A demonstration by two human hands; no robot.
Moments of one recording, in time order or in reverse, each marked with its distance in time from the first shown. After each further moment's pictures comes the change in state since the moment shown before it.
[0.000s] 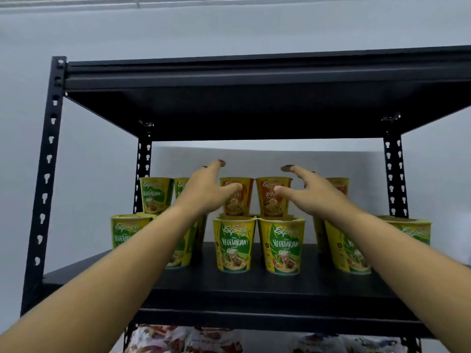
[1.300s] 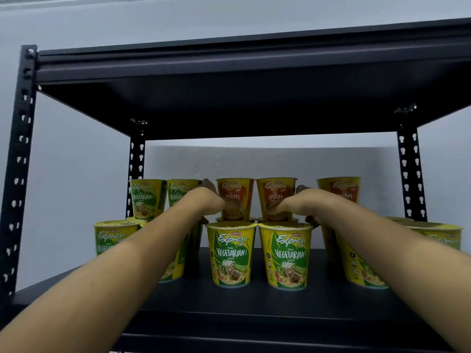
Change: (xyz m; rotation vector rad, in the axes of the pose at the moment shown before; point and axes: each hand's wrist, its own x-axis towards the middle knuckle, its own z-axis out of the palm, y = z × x) left_hand 0.053 -0.014 0.035 0.084 -0.408 -0.434; right_hand 0.069 0.024 0.033 -0.057 -0.352 0.425
